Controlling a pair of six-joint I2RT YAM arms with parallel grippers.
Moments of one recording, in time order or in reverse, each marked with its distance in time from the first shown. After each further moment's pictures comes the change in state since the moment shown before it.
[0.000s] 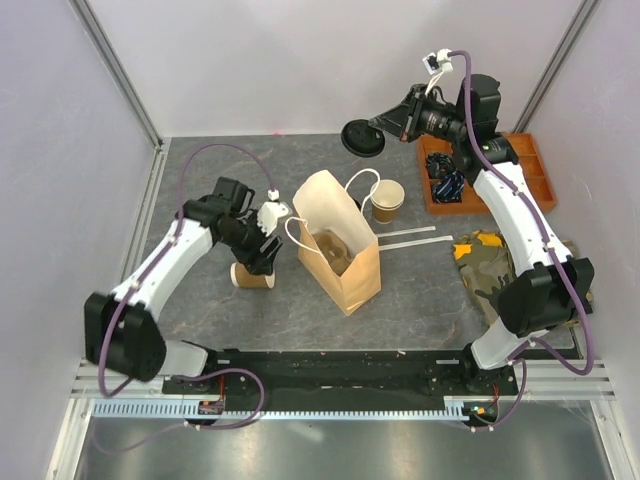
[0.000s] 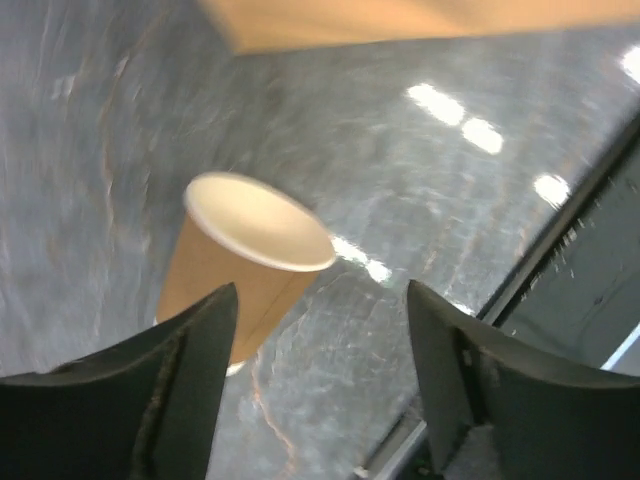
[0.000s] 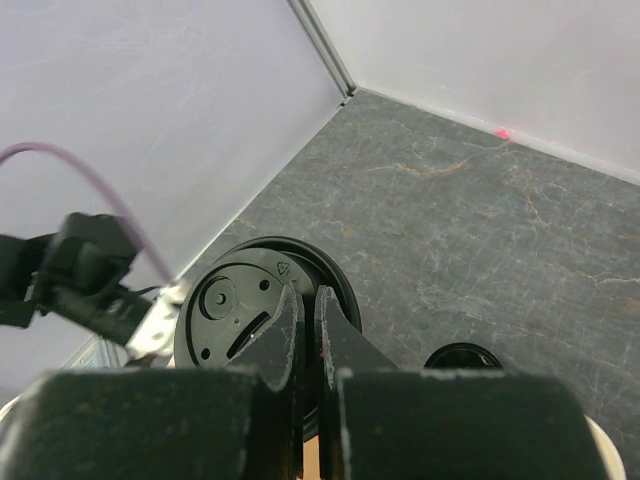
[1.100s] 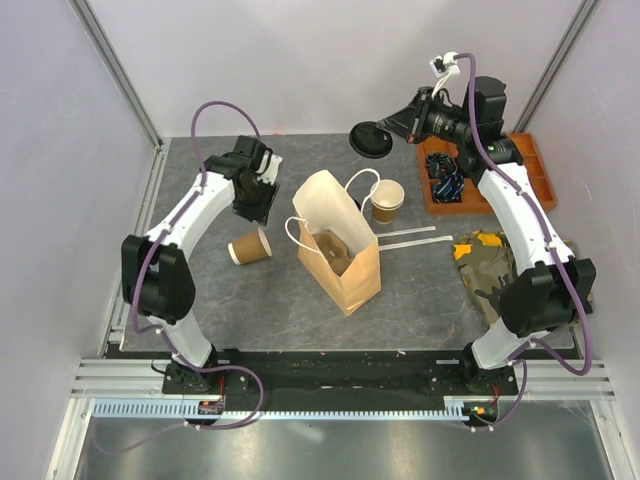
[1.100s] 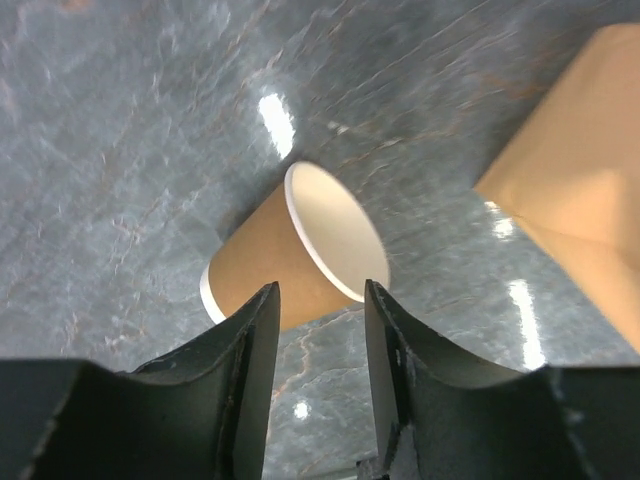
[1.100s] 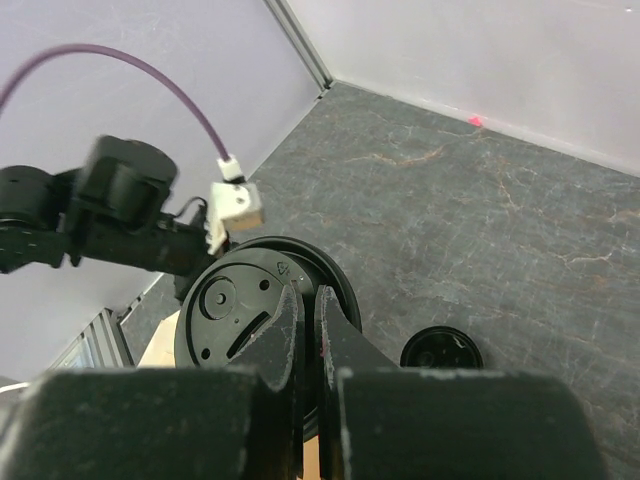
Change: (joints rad) left arm -0.009 0.407 0.439 -0.003 -0.457 -0.525; right arm -0.038 -0.006 -0.023 -0.020 -0.001 -0.027
